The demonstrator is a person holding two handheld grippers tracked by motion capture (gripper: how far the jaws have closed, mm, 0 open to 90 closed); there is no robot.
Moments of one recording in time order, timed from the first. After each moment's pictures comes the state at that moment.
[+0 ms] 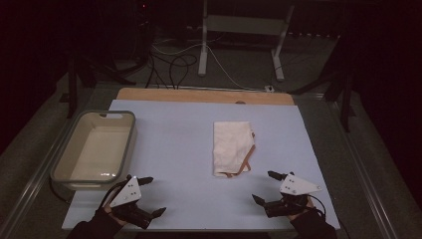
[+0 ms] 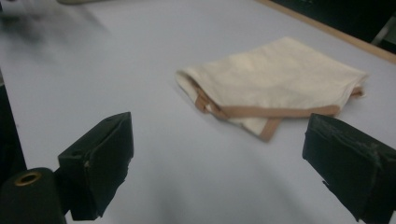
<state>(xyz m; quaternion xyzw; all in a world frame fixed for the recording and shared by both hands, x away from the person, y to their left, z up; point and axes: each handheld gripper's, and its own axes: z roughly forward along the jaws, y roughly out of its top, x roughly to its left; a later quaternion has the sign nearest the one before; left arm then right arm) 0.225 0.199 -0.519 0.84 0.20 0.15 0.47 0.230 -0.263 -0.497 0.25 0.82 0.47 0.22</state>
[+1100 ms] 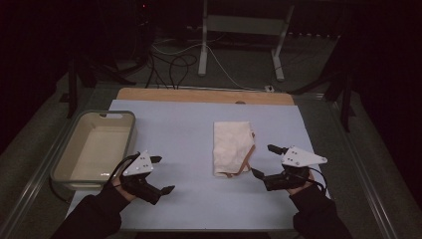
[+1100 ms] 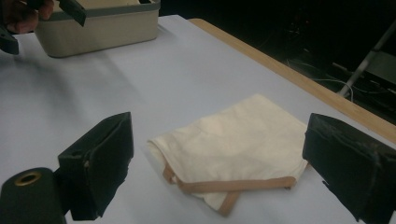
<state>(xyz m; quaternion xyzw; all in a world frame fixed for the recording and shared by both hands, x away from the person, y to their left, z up) 0.273 0.175 -0.471 0.86 0.20 0.14 0.45 0.273 -0.253 -0.440 0.24 0.80 0.50 0.24</state>
